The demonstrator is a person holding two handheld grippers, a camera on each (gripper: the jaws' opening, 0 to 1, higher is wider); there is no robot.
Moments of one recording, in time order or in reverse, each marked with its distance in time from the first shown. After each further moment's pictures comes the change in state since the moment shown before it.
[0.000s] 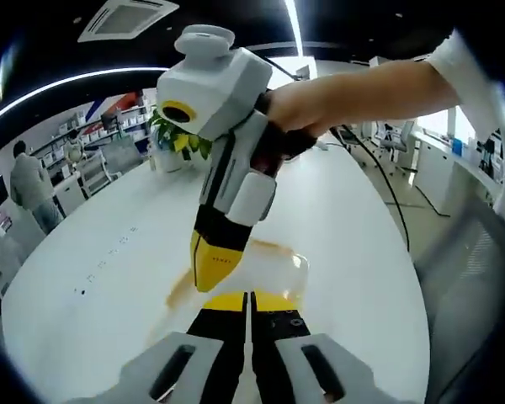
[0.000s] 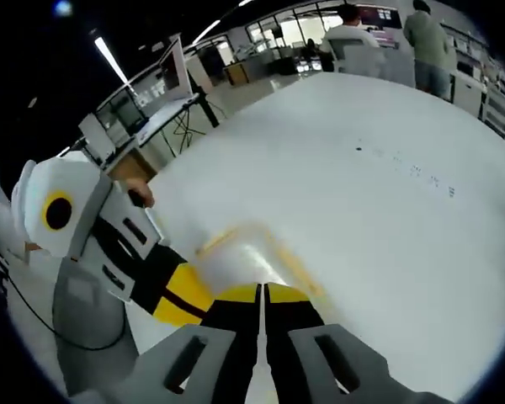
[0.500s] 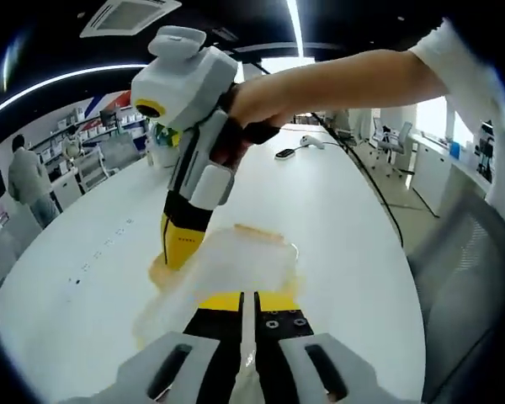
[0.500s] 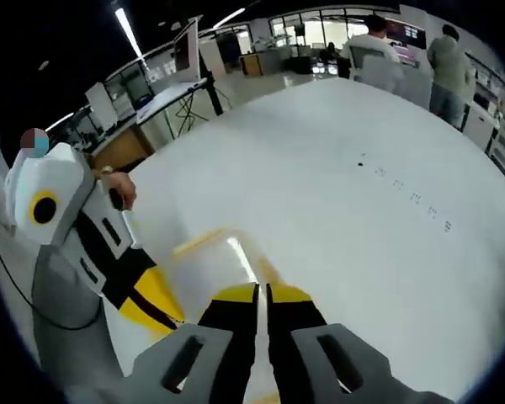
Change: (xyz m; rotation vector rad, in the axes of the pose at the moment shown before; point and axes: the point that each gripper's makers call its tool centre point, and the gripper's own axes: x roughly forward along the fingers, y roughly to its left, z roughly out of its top) left arm -0.011 -0.014 -0.012 0.000 -0.013 -0.025; right arm 0.008 -0.022 0.012 -0.159 0.048 -0.034
